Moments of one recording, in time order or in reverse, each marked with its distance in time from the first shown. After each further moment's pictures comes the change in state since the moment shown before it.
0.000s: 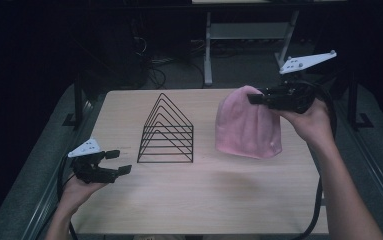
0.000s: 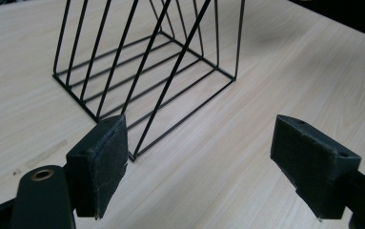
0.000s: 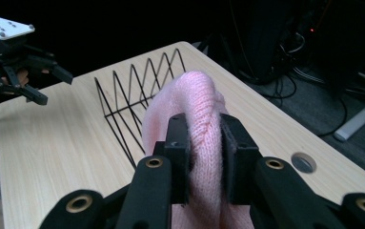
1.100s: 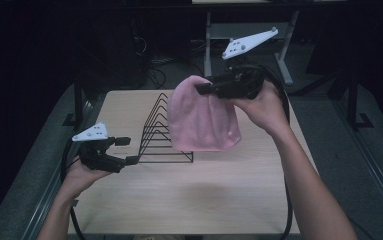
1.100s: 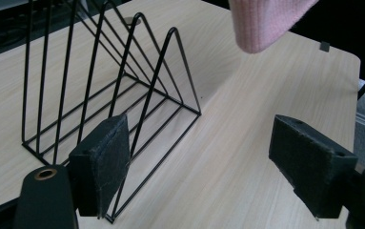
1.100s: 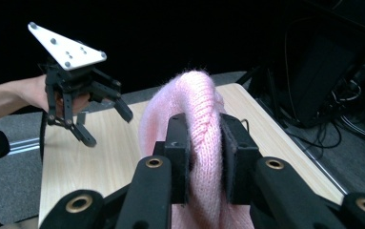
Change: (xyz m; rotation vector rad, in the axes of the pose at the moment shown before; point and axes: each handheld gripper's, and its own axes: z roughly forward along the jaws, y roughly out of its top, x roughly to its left) left arm -0.018 0.058 0.003 0.008 -0.115 0.126; right arm 0.064 0.082 0.055 -0.051 0.163 -0.165
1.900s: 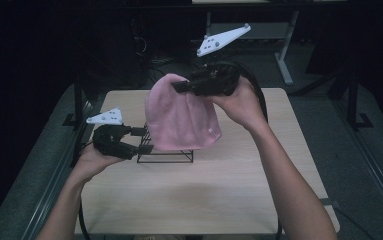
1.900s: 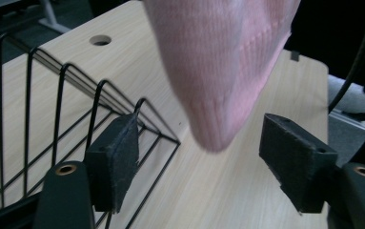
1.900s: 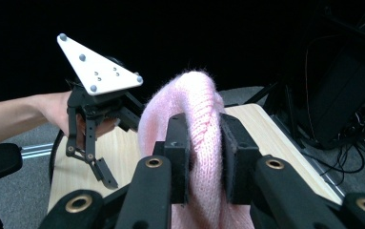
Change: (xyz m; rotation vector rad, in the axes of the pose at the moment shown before) left arm 0.002 0.045 0.023 0.003 -0.116 0.041; right arm 0.010 0.023 0.036 -0.036 0.069 -0.037
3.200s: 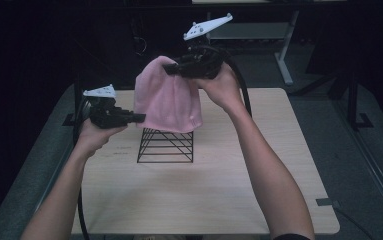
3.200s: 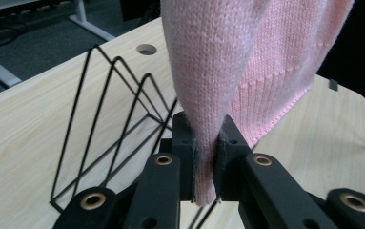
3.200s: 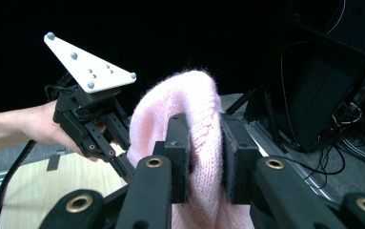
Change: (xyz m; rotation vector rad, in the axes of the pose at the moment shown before) left arm 0.066 0.016 -0.004 -0.027 0.079 -0.109; right arm -0.042 0.011 0.041 -0.042 -0.079 0.042
